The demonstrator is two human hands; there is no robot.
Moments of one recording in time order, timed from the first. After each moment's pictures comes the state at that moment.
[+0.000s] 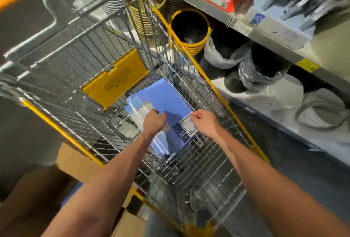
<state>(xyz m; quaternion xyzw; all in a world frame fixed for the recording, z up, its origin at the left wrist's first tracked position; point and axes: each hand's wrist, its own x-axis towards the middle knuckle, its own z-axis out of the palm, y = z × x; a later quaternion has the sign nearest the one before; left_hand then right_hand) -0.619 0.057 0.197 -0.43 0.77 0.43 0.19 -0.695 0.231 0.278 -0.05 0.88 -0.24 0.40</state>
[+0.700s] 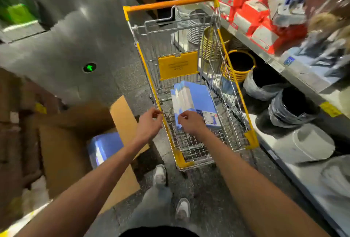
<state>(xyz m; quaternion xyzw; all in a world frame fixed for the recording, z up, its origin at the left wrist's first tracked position) -0.339 0.228 0.351 -0.50 0.73 0.44 -0.15 -0.492 0.319 0.366 -0.36 0.80 -0.28 0.40</state>
